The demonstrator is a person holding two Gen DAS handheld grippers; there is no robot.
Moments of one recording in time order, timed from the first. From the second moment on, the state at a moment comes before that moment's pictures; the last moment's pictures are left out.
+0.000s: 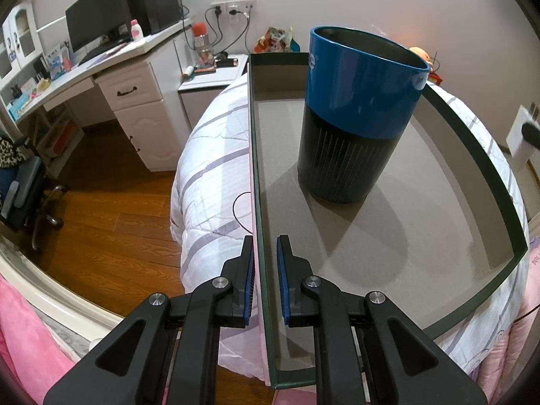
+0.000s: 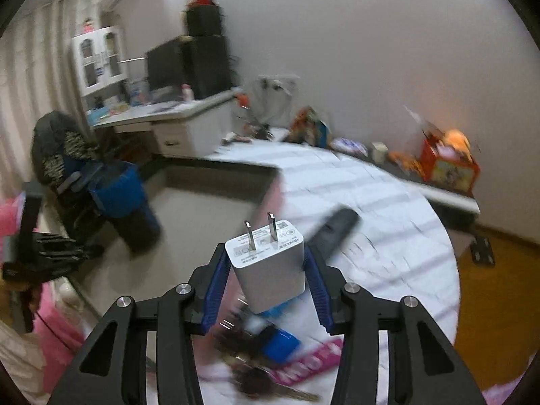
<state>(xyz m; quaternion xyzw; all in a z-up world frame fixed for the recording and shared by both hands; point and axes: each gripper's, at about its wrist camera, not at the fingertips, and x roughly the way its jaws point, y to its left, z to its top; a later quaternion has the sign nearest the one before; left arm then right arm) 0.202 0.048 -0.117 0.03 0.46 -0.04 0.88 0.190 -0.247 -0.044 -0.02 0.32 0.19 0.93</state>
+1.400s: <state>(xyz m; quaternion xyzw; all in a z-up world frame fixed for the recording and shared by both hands) 0.198 0.051 -0.116 0.02 0.46 -0.05 0.89 0.185 -0.207 -0.031 -0.01 0.33 0.16 0.93</state>
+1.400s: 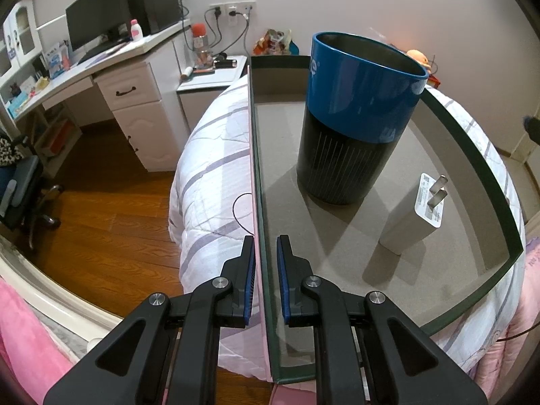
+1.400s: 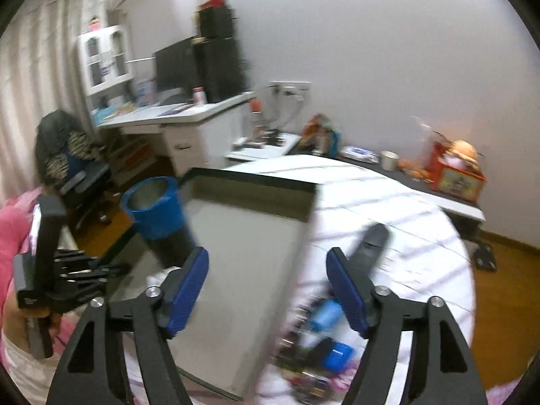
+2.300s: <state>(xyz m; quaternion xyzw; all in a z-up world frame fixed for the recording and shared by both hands) 0.196 0.038 -0.116 0.05 0.47 -0.02 0.88 0.177 -0.288 -0.100 0.03 0.38 0.05 0.92</state>
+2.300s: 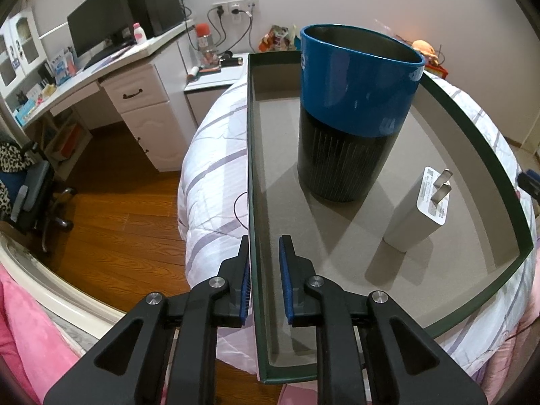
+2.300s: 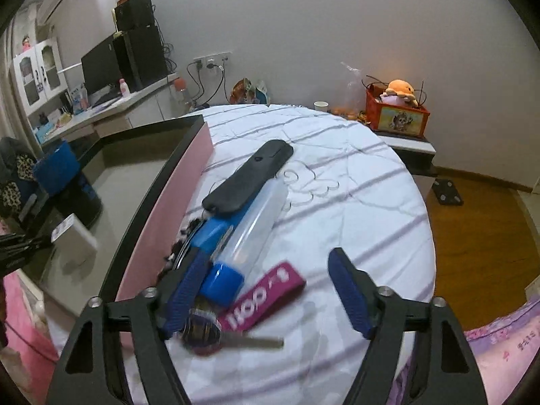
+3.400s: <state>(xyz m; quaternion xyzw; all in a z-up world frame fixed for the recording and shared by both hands) 0.197 0.037 -0.118 0.05 0.47 -0.03 0.88 0.228 -0.308 -0.130 0.02 0.44 0.08 0.89</state>
